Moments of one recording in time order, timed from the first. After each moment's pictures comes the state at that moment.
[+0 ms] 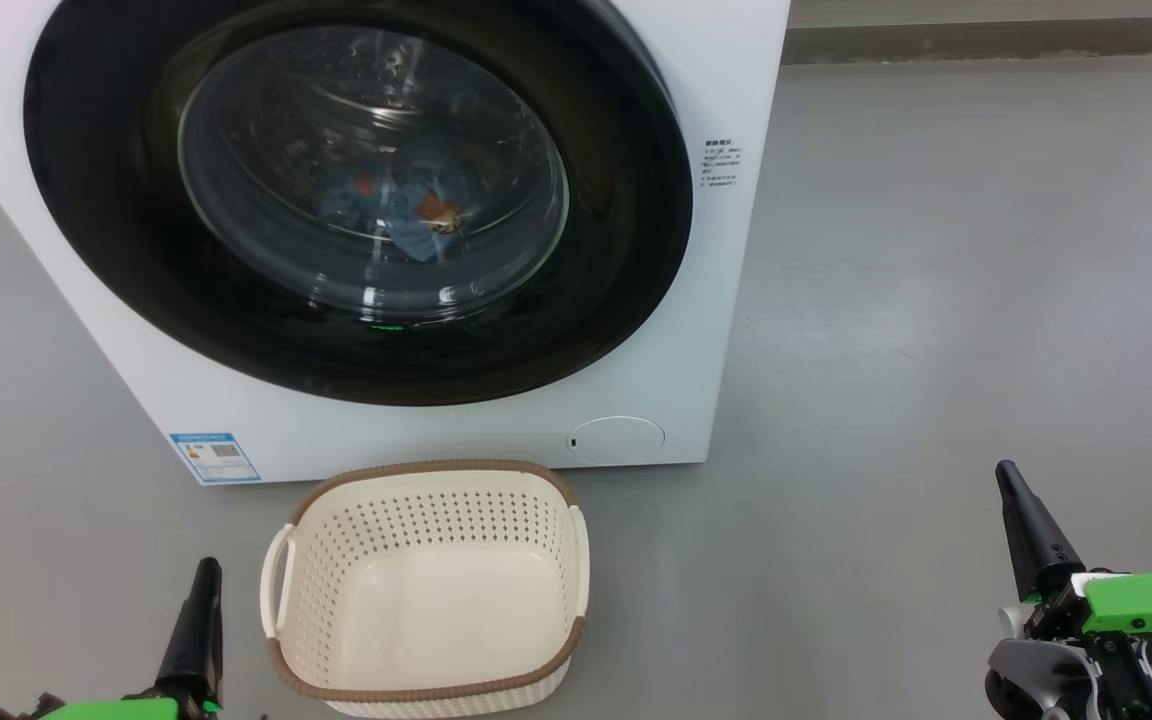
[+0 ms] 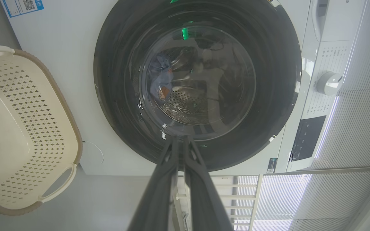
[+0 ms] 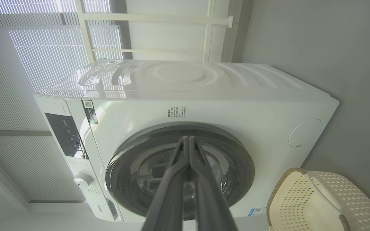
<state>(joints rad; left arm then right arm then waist) -0.06 0.04 0.08 0.27 -1.60 -0.13 0.11 -0.09 -0.04 -0.13 0.27 1.61 0.13 0.11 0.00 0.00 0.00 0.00</state>
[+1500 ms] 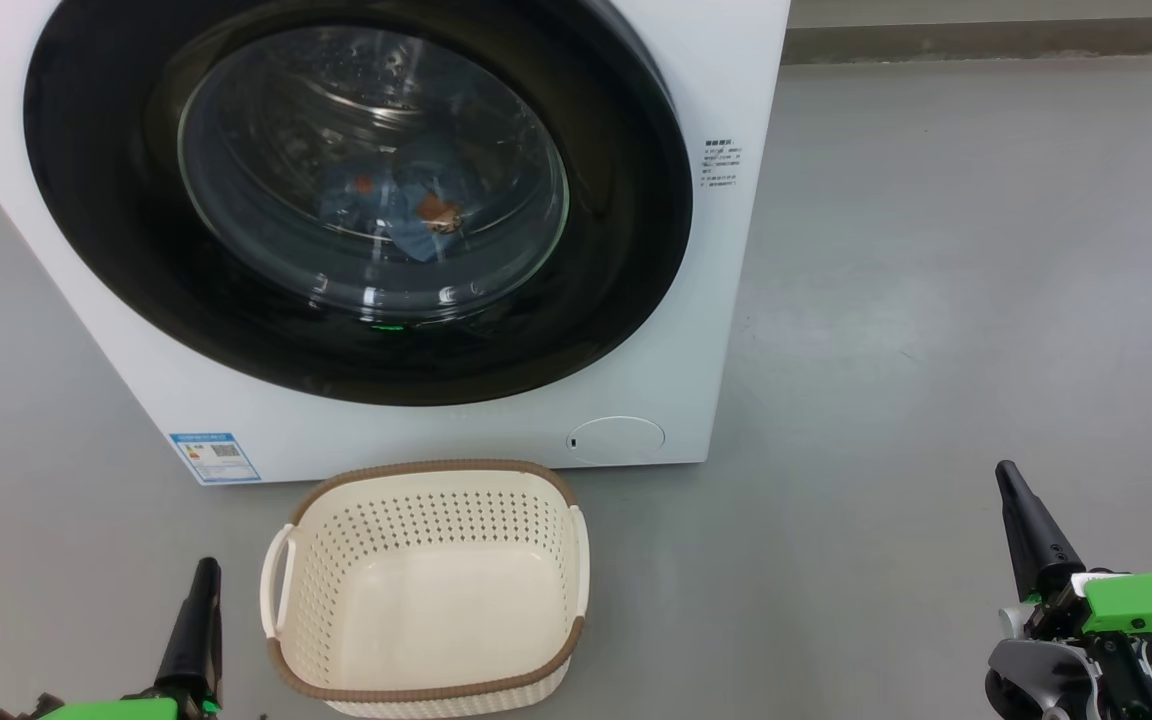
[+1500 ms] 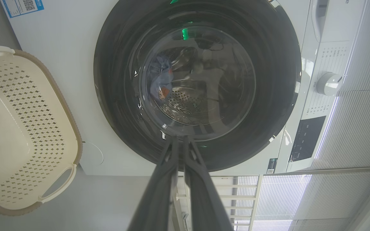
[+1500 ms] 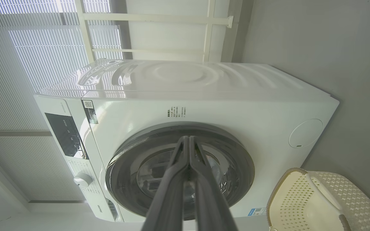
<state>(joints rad) -0.06 0.04 0.08 0.27 -1.60 -0.13 0.11 -0.09 -0.04 -0.13 0.27 1.61 0.13 0.11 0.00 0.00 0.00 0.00</state>
